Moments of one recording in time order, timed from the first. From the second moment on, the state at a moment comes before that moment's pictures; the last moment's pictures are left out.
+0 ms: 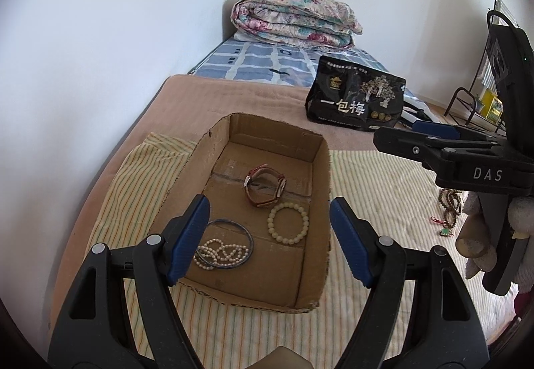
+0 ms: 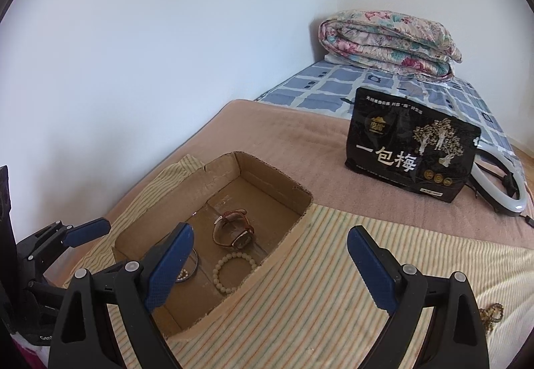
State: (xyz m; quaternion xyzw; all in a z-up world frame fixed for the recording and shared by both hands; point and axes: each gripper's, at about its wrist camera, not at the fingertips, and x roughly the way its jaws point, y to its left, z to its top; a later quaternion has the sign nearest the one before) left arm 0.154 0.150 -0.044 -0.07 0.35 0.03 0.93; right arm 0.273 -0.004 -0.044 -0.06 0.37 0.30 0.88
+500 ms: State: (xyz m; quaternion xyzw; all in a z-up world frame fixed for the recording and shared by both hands) left arm 0.141 0.103 -0.025 -0.06 0.34 -0.01 0.94; right arm 0.242 -0.091 -0.018 -0.05 0.35 0.26 0.90
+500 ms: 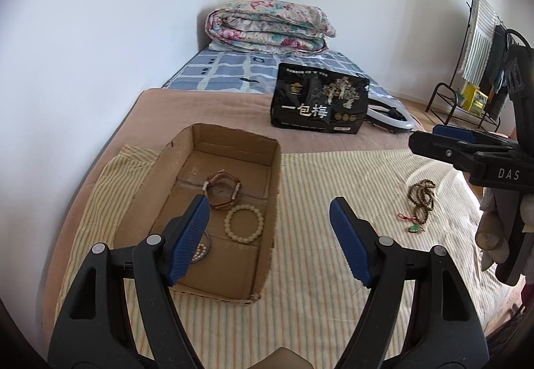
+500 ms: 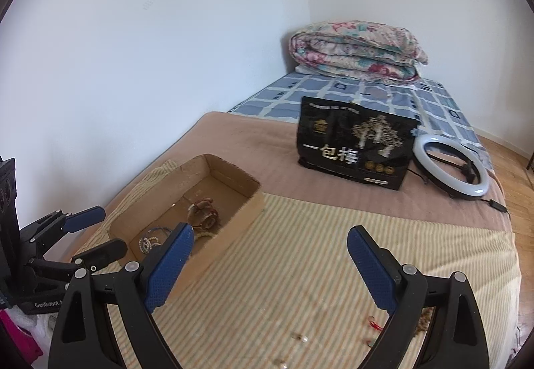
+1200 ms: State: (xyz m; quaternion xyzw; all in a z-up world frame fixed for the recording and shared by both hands) left arm 0.140 0.024 -0.037 -0.03 0.36 -0.08 0.93; right arm 0.213 -0.246 -0.026 -0.01 0.37 0.16 0.92
